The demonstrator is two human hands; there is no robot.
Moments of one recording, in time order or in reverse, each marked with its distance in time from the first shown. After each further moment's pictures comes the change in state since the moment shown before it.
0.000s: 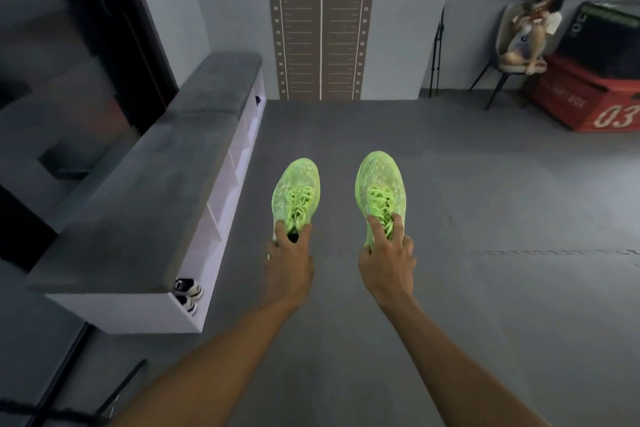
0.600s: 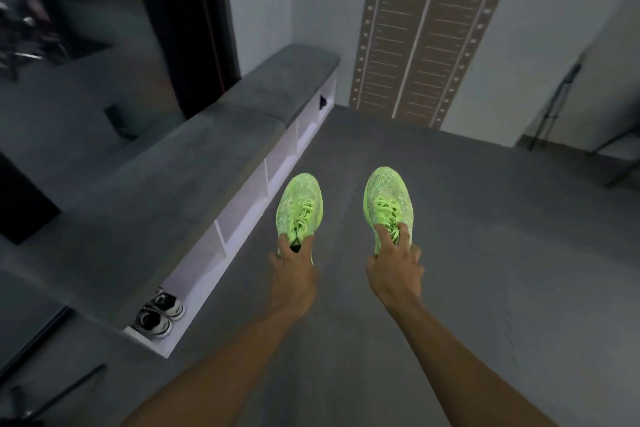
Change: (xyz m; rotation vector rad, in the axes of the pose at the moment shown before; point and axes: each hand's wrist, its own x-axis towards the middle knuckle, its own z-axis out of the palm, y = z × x) left_hand 0.343 0.055 0.086 -0.134 -0.040 -0.397; right_hand 0.417 -0.041 0.085 -0.112 -0.250 -0.270
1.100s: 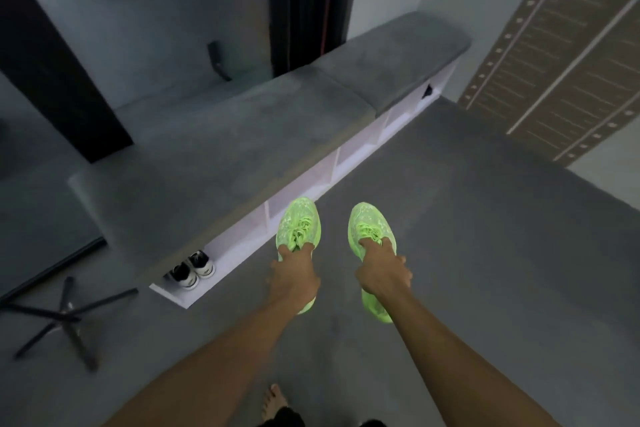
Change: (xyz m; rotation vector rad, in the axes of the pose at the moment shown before) left_hand 0.183 -0.086 0.032 -0.120 -0.181 -0.486; right_hand 0.213 -0.142 0.114 -0.211 -0.555 -0.246
